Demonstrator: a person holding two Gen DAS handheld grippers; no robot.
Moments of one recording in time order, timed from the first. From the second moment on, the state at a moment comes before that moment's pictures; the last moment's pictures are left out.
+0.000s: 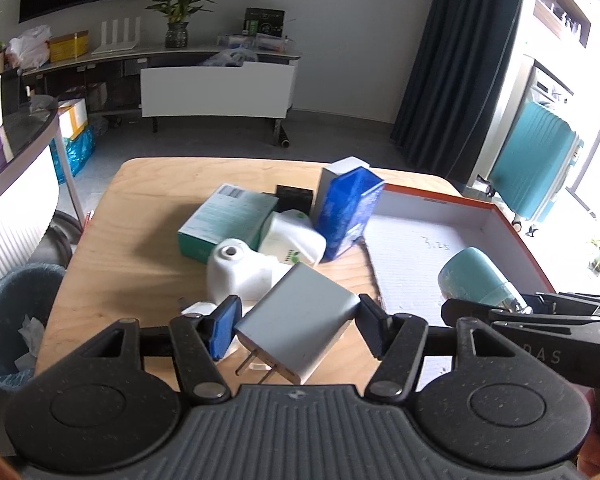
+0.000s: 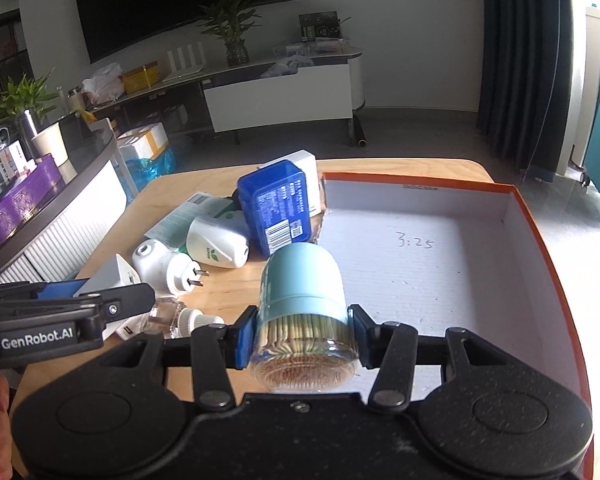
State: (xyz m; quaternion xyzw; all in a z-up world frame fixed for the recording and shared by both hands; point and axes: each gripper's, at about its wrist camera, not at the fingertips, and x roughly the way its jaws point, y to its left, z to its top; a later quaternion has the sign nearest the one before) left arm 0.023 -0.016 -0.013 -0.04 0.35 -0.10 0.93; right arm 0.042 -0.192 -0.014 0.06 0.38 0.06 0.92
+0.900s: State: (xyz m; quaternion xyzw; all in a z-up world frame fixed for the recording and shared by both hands) left arm 0.052 -0.108 -0.020 0.01 0.36 -0.17 0.92; right arm 0.038 -0.272 -0.015 0.10 0.36 -0.02 0.93
